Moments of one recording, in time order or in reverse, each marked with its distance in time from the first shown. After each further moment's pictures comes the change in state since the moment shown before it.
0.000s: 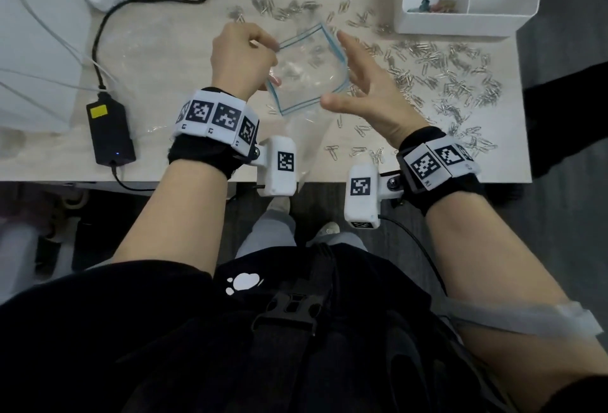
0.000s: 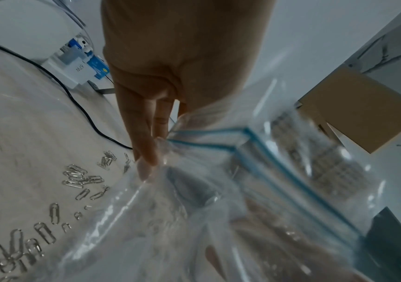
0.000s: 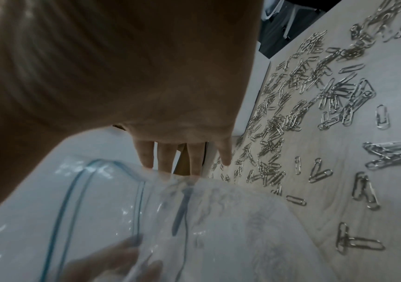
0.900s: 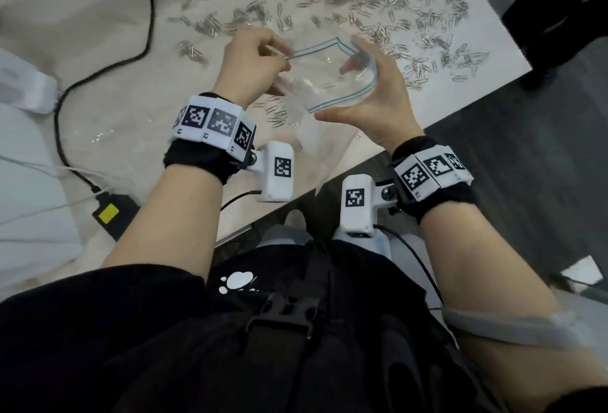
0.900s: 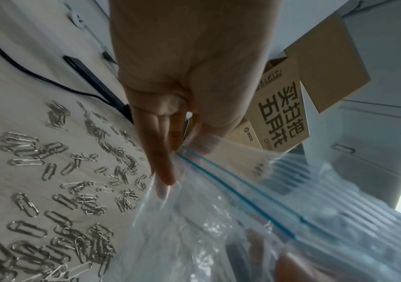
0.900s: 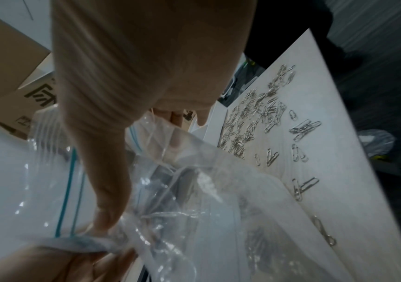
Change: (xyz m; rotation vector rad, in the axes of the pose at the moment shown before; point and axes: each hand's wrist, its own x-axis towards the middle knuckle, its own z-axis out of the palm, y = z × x) left_hand 0.053 -0.010 -0.018 0.040 -0.643 0.226; right_hand 0.008 0.018 0.084 -0.191 0.796 0.031
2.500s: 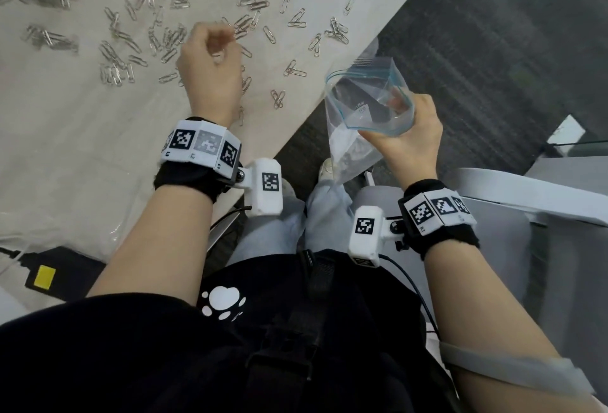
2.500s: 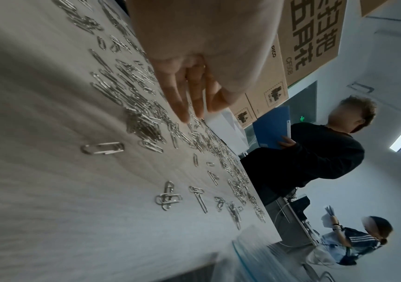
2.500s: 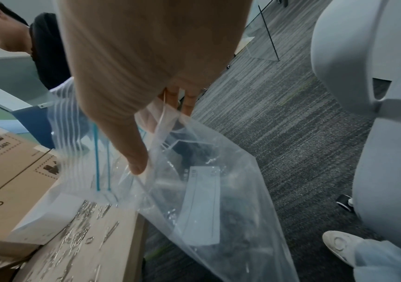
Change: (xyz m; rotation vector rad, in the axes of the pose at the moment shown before) left_hand 0.024 -0.092 0.089 0.046 0.132 0.247; right_hand -0.136 0.122 0.004 -0.071 0.622 0.405
